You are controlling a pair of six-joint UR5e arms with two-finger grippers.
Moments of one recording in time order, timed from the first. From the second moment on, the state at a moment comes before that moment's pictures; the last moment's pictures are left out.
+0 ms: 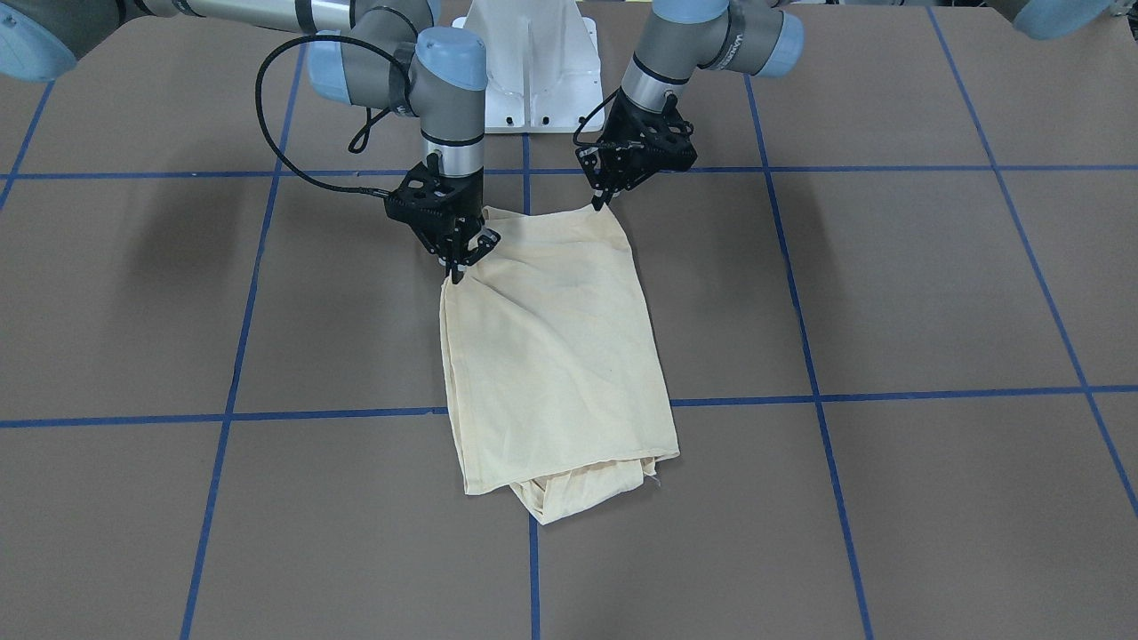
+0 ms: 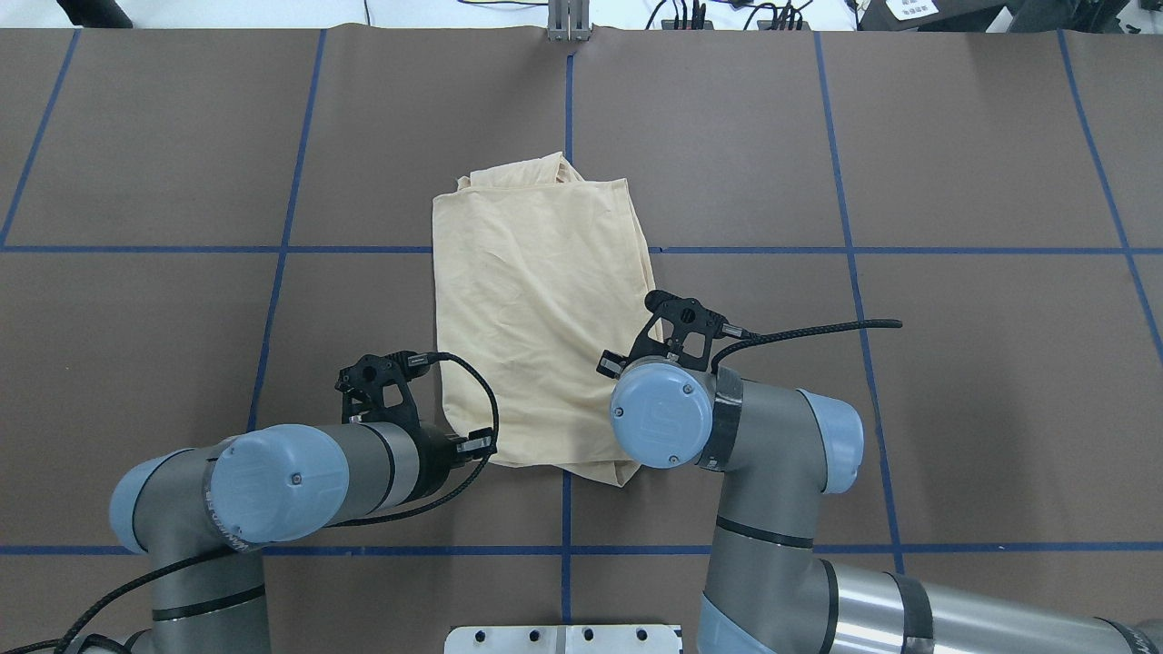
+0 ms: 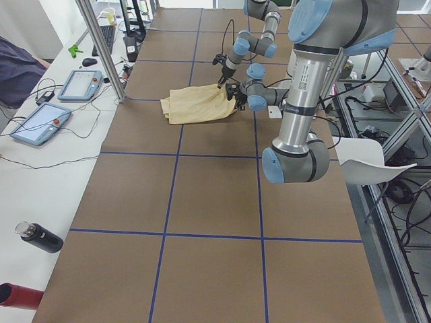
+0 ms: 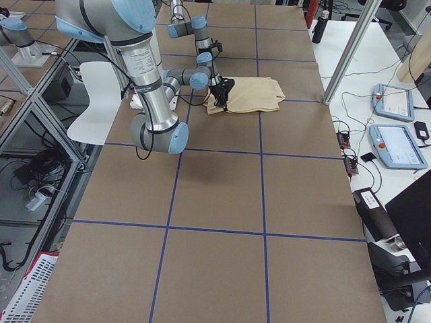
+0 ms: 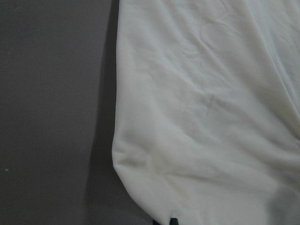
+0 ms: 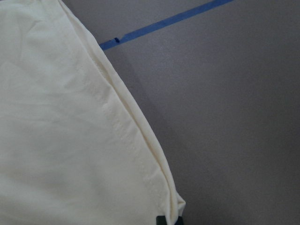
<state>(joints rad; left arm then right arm) -0.27 -1.92 -1.93 -1.98 -1.56 -1.62 0.32 -1.00 1.75 -1.56 1.39 1.76</state>
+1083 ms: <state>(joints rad) -0.33 -2.00 -2.17 -1.59 -1.66 -1.52 0.25 -1.17 2.08 -1.66 1.38 1.76</state>
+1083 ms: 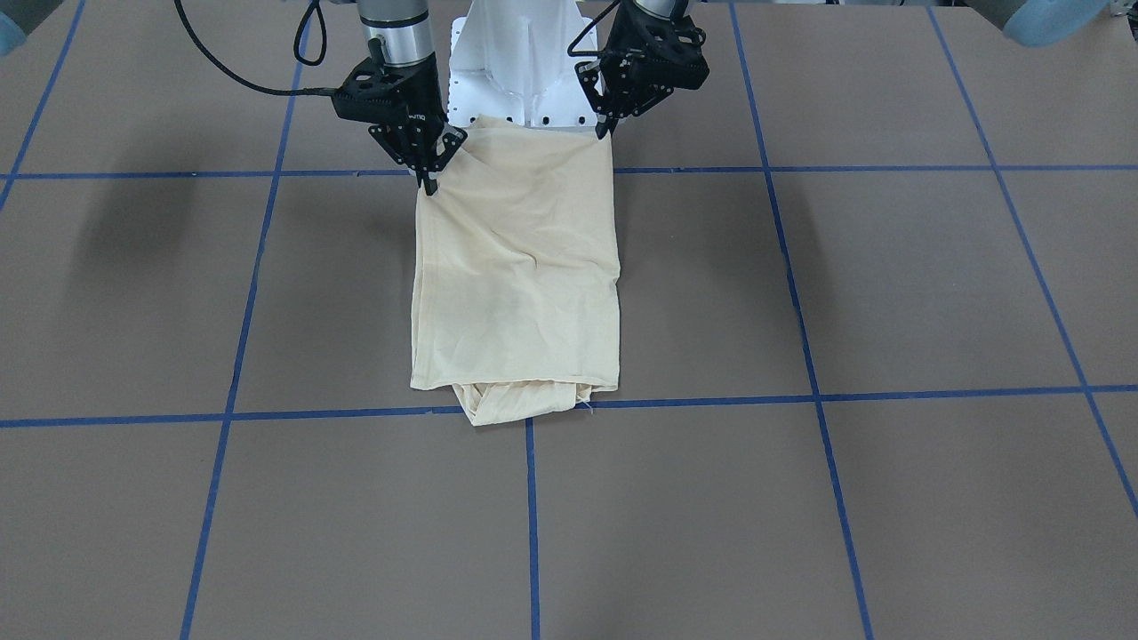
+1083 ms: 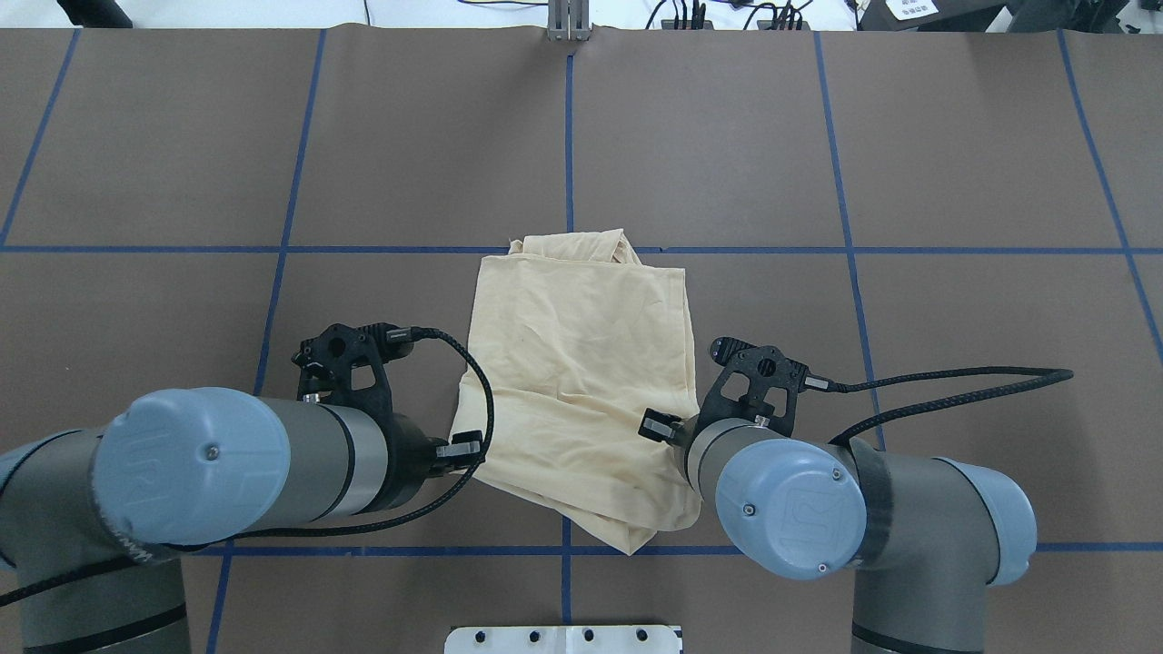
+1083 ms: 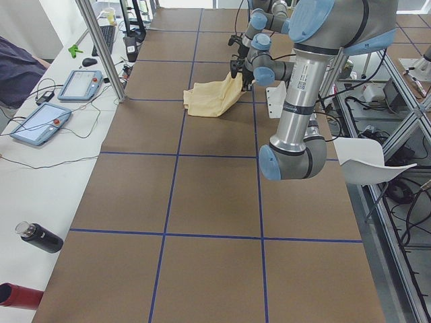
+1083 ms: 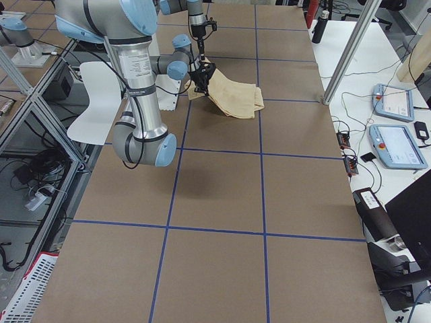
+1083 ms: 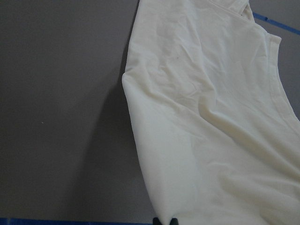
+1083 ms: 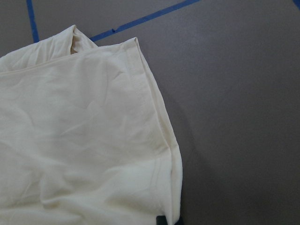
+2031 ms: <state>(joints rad) -0.60 -2.30 -1.72 -1.56 -1.66 -1.27 0.45 -0.97 1.80 -1.64 1.39 1.64</state>
